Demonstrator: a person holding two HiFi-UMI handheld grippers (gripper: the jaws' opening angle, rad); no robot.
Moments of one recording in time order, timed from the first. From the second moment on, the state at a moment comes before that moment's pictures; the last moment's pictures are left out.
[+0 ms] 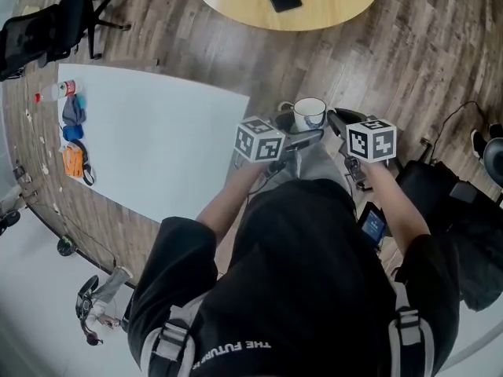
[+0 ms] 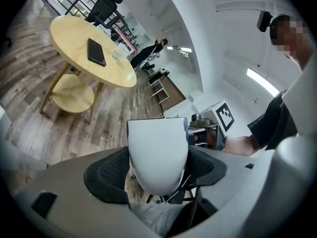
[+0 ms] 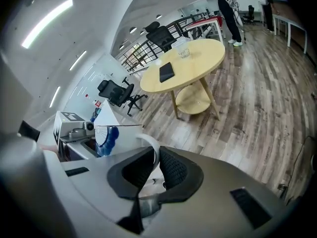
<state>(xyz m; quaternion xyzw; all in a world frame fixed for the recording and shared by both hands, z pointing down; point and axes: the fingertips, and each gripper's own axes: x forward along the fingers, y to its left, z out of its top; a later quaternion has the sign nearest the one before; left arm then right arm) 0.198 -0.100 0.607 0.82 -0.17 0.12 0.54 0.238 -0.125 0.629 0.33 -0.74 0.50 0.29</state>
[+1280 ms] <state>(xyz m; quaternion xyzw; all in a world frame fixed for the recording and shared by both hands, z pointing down) 0.210 -0.119 0.623 0.81 -0.15 0.12 0.56 0.250 -0.142 0.645 0.34 -0.73 0.51 0.30</state>
